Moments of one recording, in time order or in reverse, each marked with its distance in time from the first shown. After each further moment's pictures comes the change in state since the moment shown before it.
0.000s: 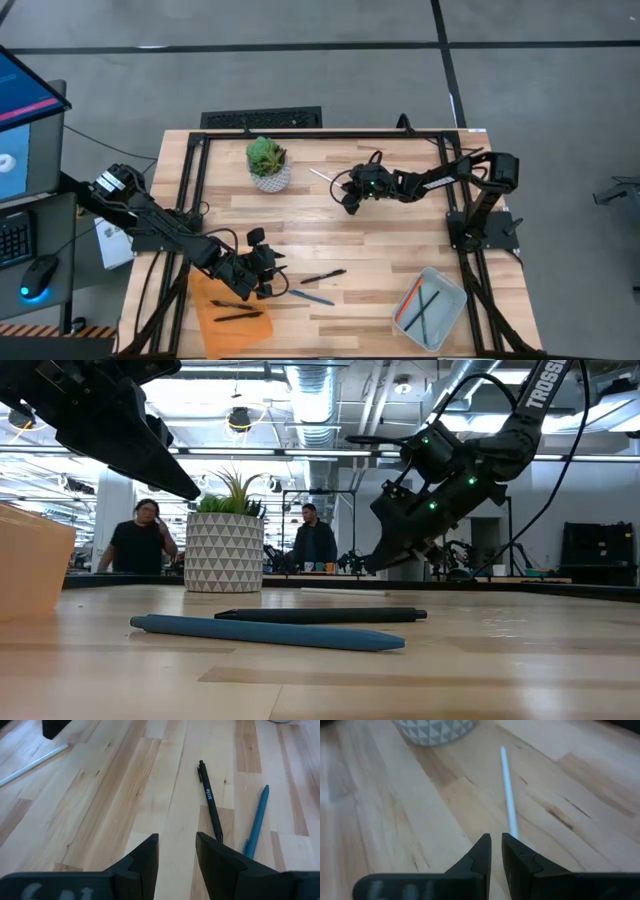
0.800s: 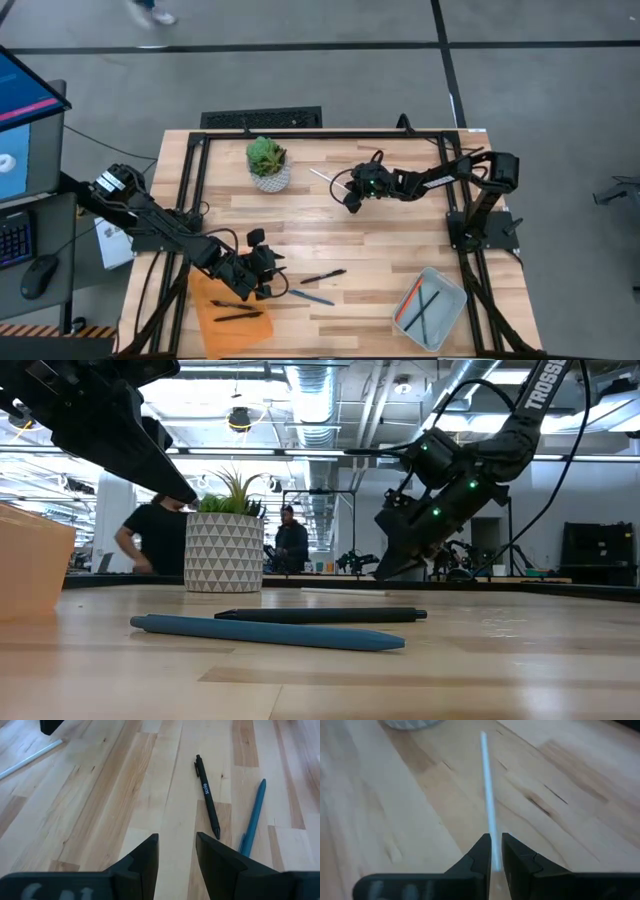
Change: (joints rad) left arm 0.000 0.000 0.000 -0.012 0.025 0.000; right arm -0.010 0.000 0.000 -0.072 0.034 -0.025
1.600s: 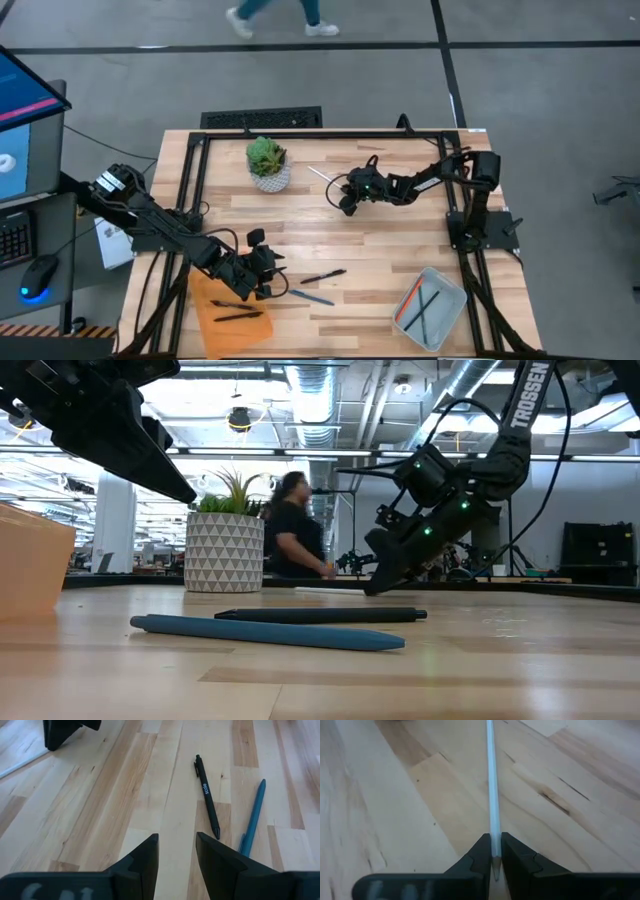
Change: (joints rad) left arm 0.000 0.000 0.000 0.001 0.000 0.000; right arm 0.012 0.170 0.006 0.139 0.024 0.002
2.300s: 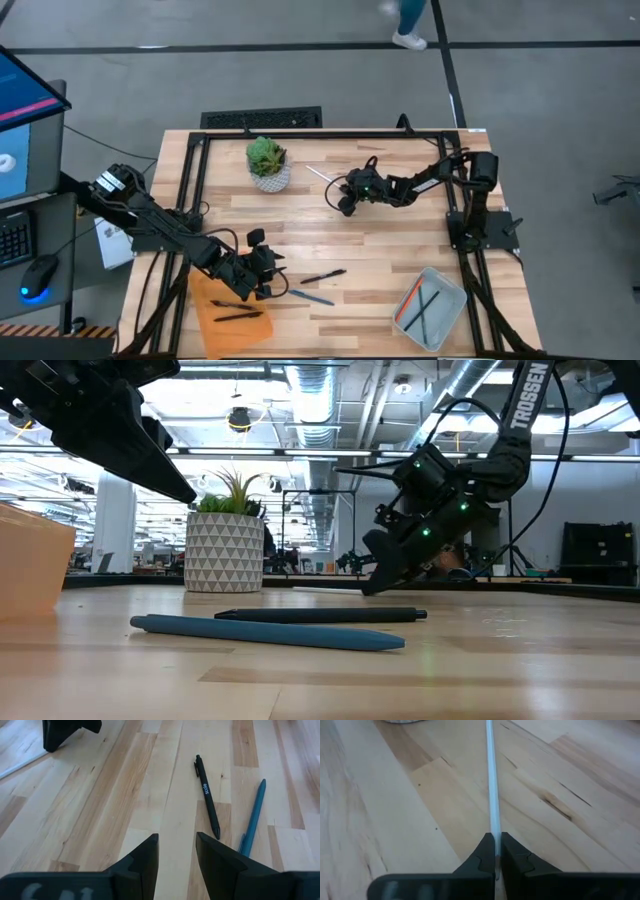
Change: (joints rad) left arm 0.000 0.000 0.000 0.000 0.000 0.000; right arm 0.021 0.012 -0.002 0.027 0.028 -0.008
